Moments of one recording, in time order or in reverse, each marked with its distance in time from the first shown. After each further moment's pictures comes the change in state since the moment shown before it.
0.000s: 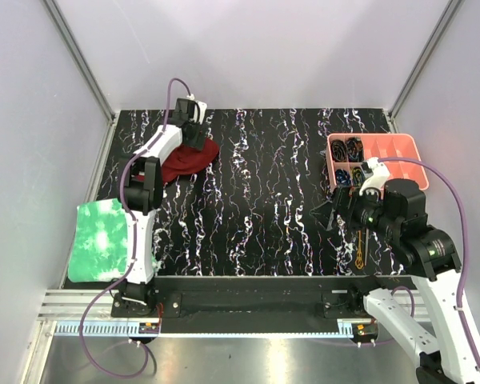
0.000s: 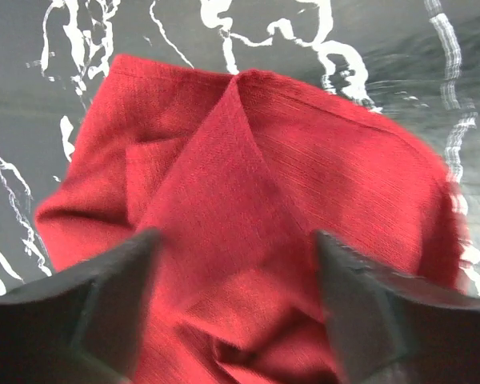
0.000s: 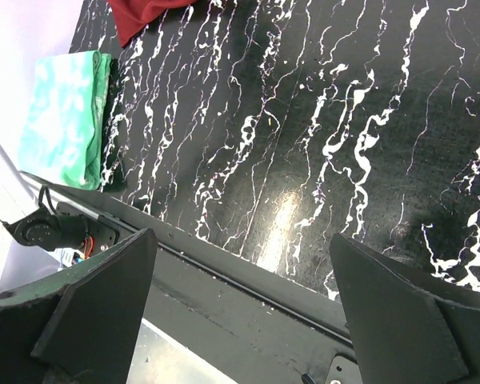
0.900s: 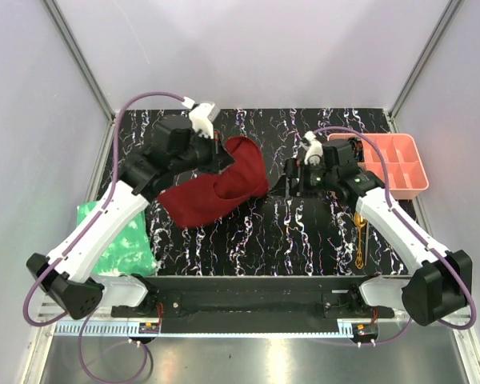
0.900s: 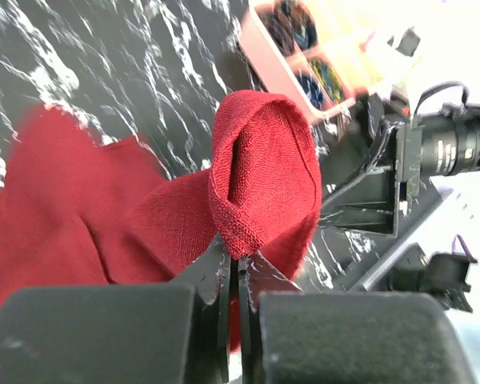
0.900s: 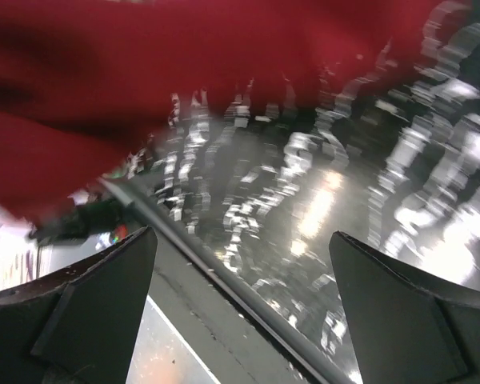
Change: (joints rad) left arm -0.404 -1.065 -0.506 -0.105 0.286 -0.538; right arm 0.045 0.569 -0.050 0.418 -0.224 0.045
